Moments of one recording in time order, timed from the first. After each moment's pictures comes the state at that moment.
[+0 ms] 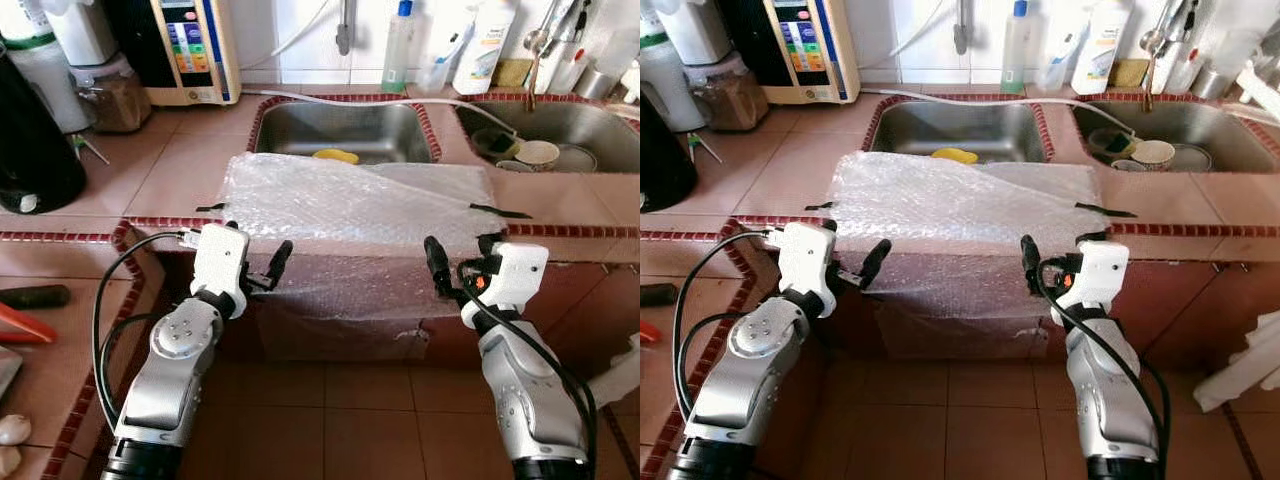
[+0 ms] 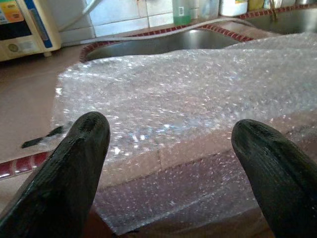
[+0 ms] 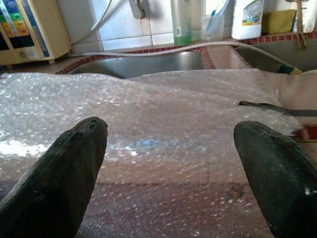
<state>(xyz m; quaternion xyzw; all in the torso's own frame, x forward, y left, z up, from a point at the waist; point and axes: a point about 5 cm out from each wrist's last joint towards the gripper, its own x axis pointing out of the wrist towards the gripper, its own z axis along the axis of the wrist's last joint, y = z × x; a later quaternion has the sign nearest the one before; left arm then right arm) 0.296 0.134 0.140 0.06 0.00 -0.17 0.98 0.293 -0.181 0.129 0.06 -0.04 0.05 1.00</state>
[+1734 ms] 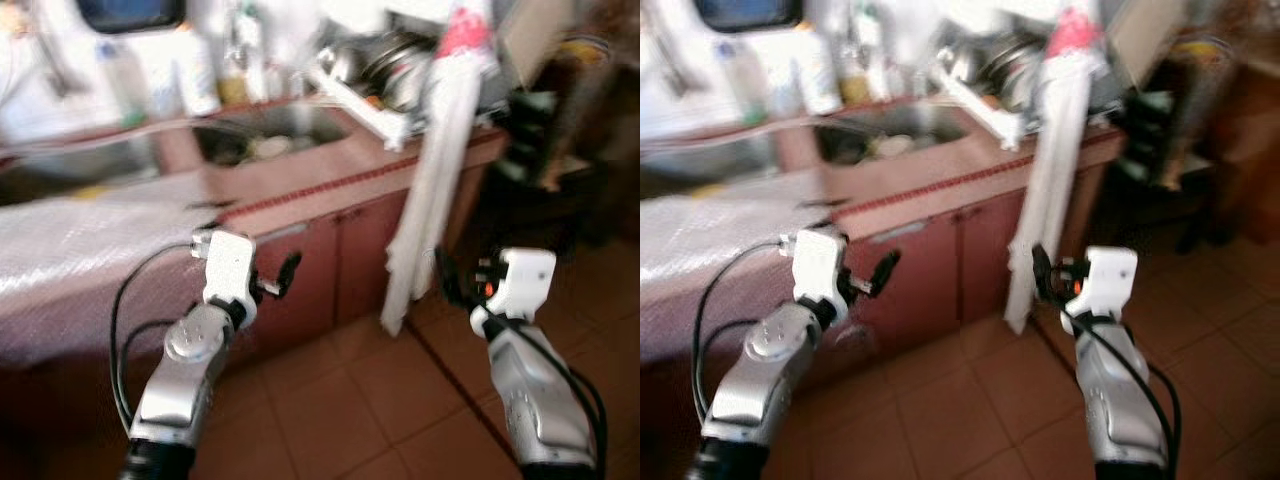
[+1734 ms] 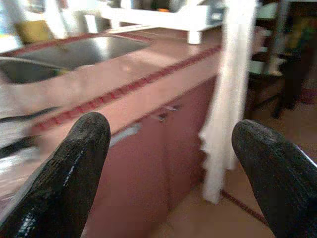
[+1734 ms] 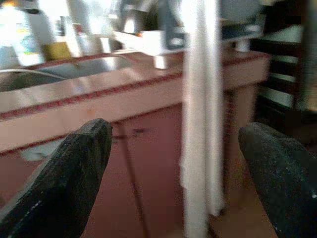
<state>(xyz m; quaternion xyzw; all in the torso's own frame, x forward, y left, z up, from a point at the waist) 0.299 0.119 0.127 0.01 0.03 -0.18 0.98 0.289 -0.197 0.120 0.04 -0.02 0.02 1.00</state>
